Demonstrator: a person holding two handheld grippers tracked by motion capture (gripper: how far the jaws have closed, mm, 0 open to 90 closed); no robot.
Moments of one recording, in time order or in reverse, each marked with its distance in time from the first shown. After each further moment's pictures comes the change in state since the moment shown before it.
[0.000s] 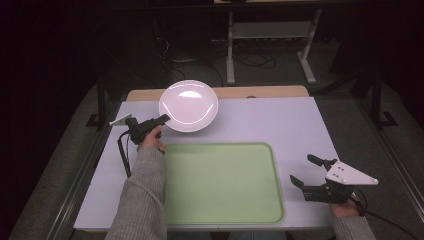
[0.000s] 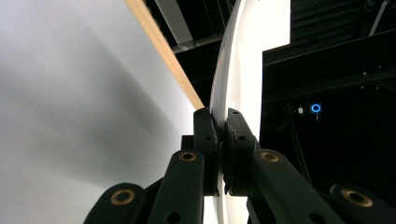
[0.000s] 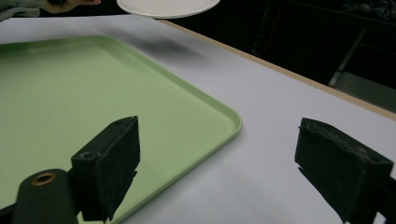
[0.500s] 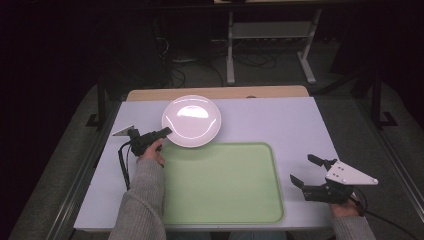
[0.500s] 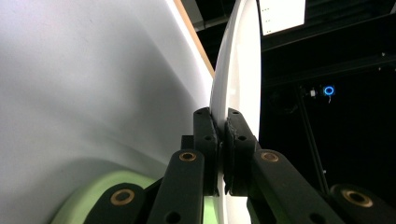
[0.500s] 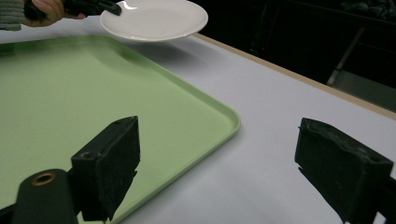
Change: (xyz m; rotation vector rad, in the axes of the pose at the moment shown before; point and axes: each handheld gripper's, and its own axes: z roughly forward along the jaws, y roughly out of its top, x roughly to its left) left arm 0.015 -0.018 -0.013 0.076 0.035 0.037; right arm 0.000 0.000 0.000 0.003 -0.007 0.004
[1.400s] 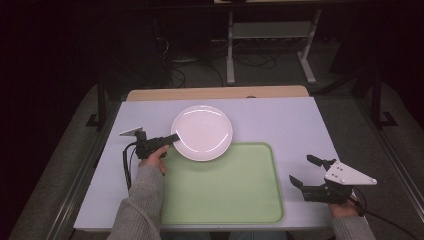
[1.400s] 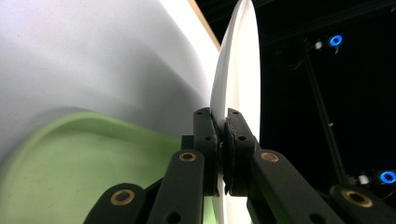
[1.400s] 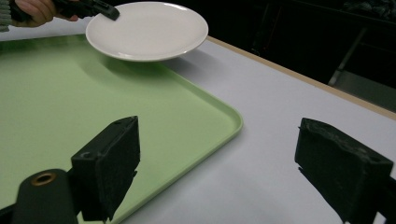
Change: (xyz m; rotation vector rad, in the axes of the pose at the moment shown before) left arm -0.006 -0.017 0.001 0.157 0.009 0.107; right arm 0.002 0.001 0.001 0.004 0.004 -0.007
